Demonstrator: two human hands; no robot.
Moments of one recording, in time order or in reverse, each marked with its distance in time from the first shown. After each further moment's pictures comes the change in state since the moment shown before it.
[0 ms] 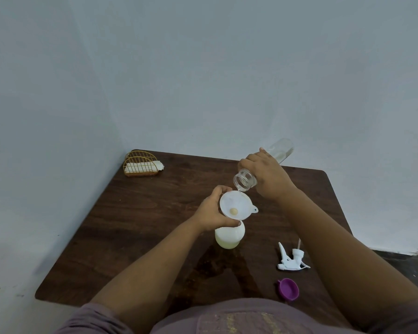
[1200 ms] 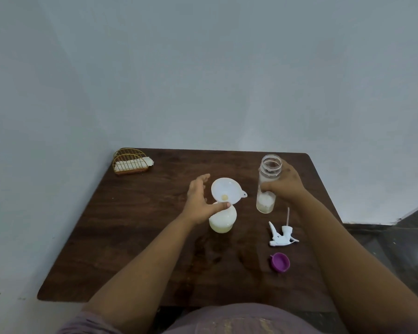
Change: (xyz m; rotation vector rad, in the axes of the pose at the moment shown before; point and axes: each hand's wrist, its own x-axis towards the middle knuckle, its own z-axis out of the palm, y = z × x) left_hand -0.031 0.006 0.001 -0.060 0.157 -0.043; right_hand -0.086 -0.006 -0.014 0.718 0.087 0.812
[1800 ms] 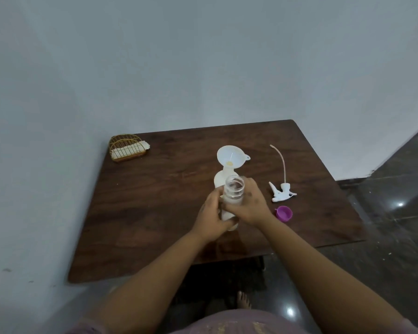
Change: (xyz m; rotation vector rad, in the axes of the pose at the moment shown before) left_hand -0.106 -0.057 0.003 -0.002 -0.193 0.186; right_hand -0.144 -0.016 0.126 -0.048 0.013 -0.110
